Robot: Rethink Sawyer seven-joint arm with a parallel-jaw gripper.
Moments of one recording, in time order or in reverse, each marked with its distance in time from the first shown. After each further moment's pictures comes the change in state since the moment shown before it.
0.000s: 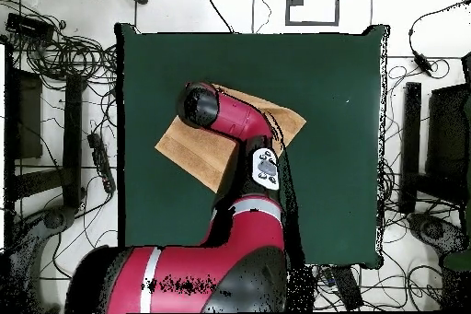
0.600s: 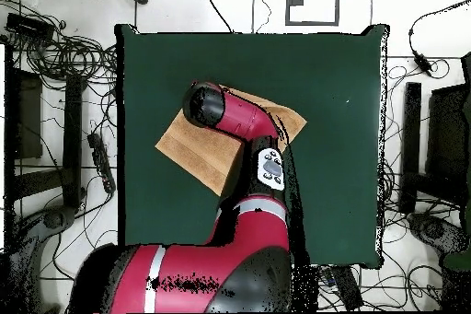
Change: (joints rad) arm -0.009 0.003 -0.010 -0.005 0.000 0.000 0.000
